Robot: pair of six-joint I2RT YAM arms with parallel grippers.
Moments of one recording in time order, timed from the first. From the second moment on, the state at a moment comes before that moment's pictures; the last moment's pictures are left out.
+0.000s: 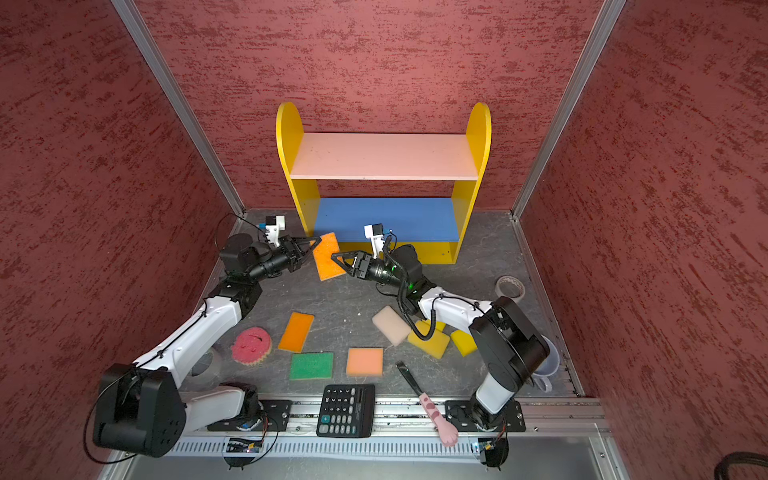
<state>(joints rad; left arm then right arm) -0.14 1.22 0.80 0.32 0.73 -1.12 0.70 1.64 0.94 0.78 -0.55 1.07</state>
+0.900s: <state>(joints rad) -0.02 1.08 0.82 0.09 0.68 -1.02 0.73 1.70 0.94 0.70 -0.44 0.99</state>
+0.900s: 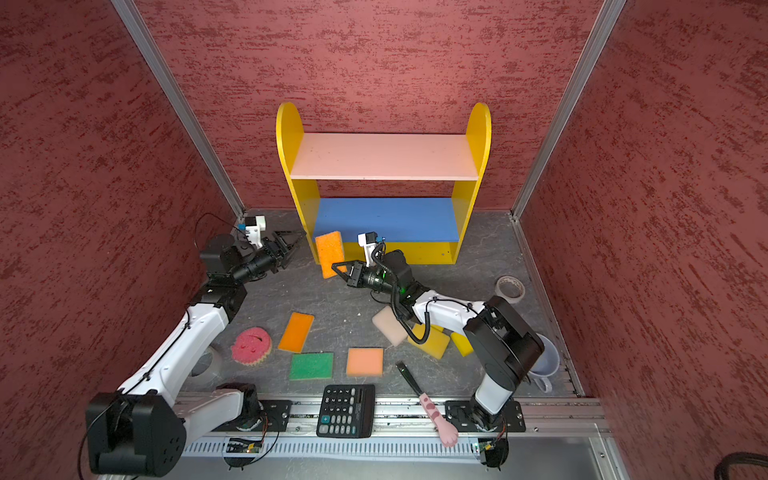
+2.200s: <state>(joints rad) 0.05 0.86 0.75 -0.30 0.50 -0.77 0.72 2.30 1.41 0.41 0.01 0.95</state>
